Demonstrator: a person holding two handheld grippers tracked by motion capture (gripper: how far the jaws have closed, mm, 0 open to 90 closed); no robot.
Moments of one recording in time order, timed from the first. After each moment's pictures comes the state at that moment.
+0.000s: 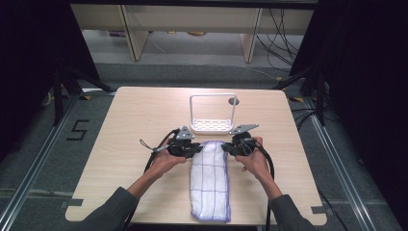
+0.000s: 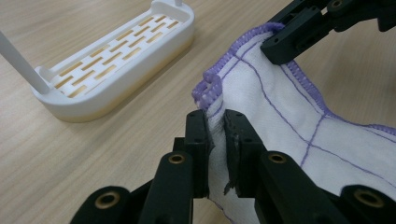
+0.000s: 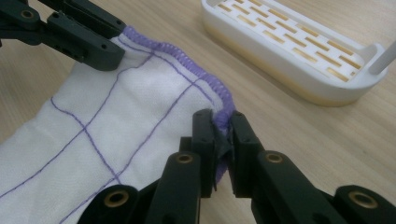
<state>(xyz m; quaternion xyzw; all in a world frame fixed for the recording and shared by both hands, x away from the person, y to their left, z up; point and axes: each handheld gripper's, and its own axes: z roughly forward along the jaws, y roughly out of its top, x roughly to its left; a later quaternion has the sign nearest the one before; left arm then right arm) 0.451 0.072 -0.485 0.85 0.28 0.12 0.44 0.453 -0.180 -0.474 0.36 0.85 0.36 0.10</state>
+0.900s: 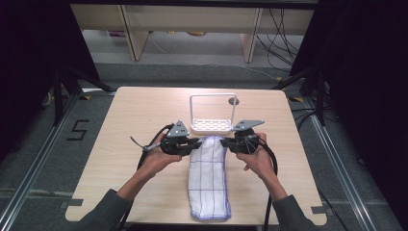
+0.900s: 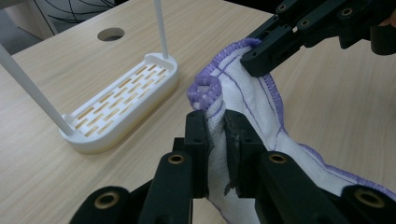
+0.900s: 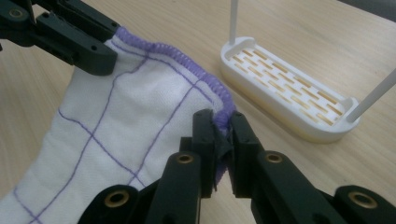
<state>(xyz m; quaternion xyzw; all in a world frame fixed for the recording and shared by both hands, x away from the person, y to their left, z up) 0.423 0.082 -0.432 0.83 0.25 0.13 0.48 0.435 -0.178 -0.429 0.33 0.84 0.40 0.12</state>
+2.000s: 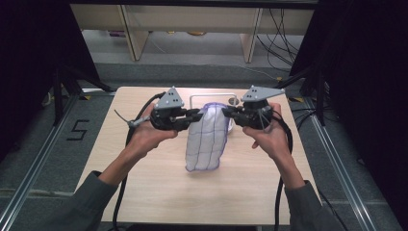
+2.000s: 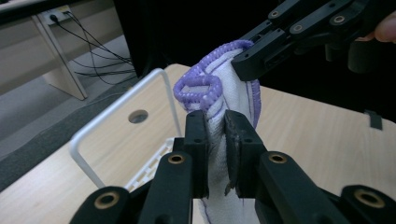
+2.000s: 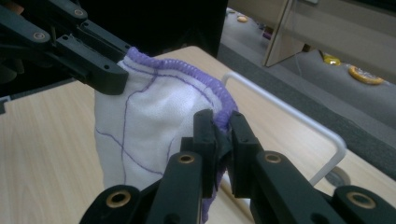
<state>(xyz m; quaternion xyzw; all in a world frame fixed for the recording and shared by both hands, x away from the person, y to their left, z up) 0.421 0.086 -0.302 0.80 0.22 0.18 0.52 0.426 -0.176 -0.297 0.27 0.81 0.47 0.20</state>
